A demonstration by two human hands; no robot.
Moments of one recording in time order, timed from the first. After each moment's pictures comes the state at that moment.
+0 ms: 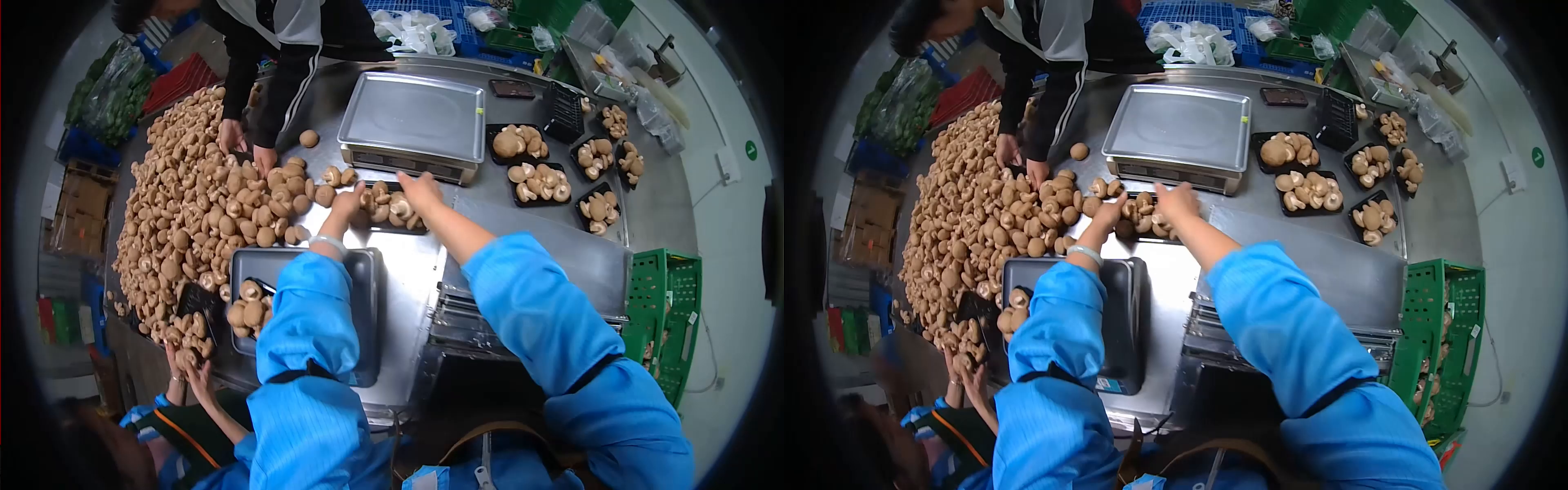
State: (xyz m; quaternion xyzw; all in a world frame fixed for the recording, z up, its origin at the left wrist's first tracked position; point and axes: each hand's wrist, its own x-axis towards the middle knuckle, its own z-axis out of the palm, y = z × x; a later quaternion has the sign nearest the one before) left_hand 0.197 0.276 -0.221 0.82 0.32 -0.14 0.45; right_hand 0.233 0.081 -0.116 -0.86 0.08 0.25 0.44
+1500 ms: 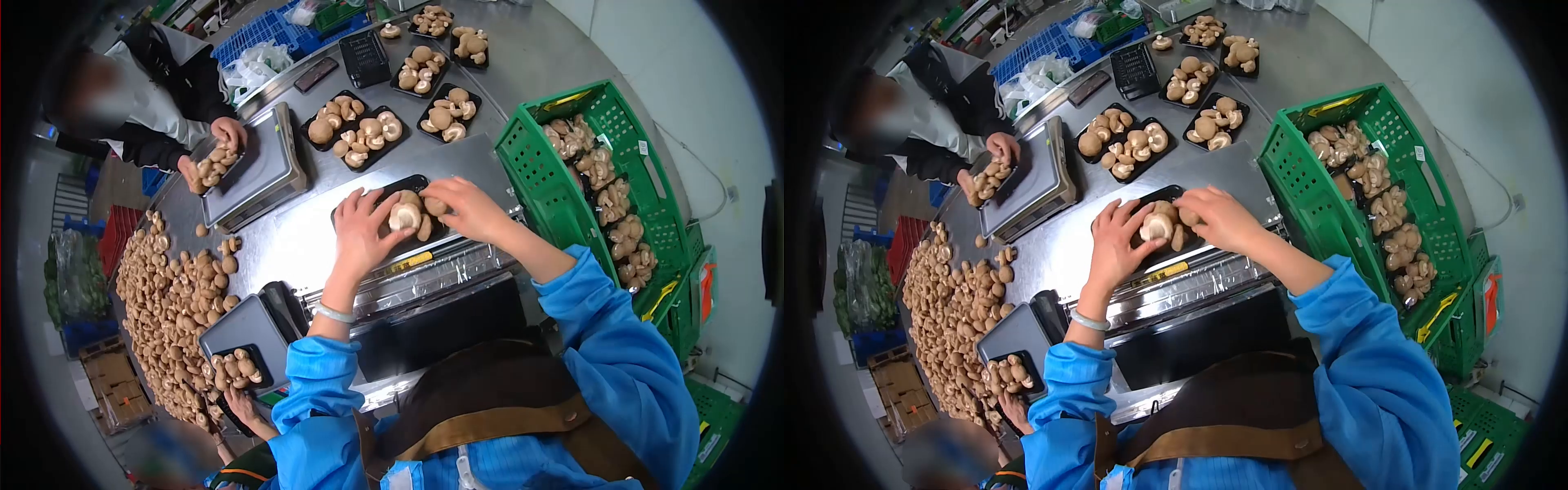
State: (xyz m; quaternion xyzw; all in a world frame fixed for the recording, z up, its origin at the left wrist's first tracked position) left_hand 0.118 -0.106 -0.028 0.93 -0.27 0.07 0.24; right_hand 0.112 -0.346 -0.042 -0.91 -0.23 0.01 0.35
